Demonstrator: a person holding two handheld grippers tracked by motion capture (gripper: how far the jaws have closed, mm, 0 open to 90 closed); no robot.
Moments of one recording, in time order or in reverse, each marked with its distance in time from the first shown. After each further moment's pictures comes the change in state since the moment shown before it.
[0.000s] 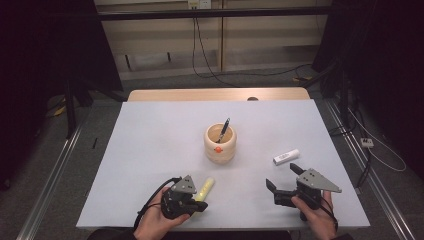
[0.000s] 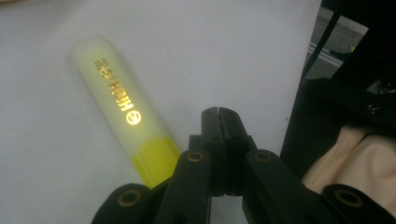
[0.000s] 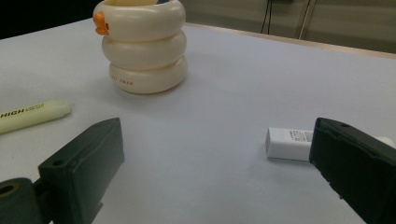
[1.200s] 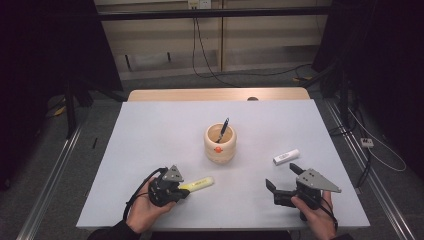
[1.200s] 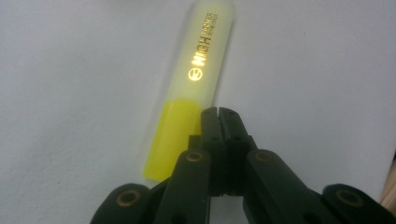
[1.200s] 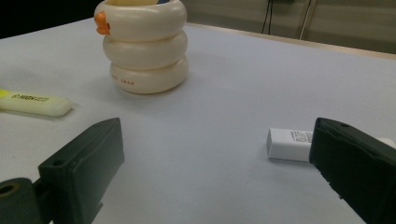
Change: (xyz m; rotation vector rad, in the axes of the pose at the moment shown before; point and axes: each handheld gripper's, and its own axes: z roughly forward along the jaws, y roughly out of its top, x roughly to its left) left arm 0.041 -0.012 -0.018 0.068 0.201 -0.034; right arm 0.001 0.000 0.000 0.001 0.001 -0.004
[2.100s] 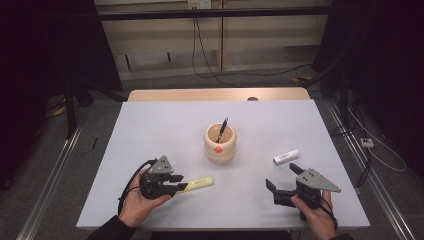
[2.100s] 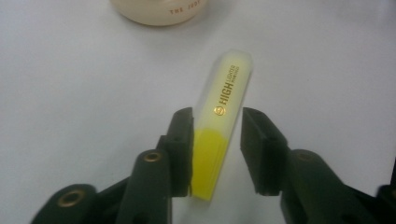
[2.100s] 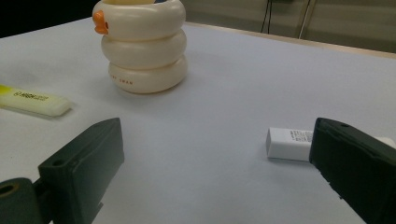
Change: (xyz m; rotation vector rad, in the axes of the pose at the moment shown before) left arm 0.018 0.003 -0.024 -0.152 0.017 0.008; right arm 0.000 0.000 0.001 0.002 -0.002 0.001
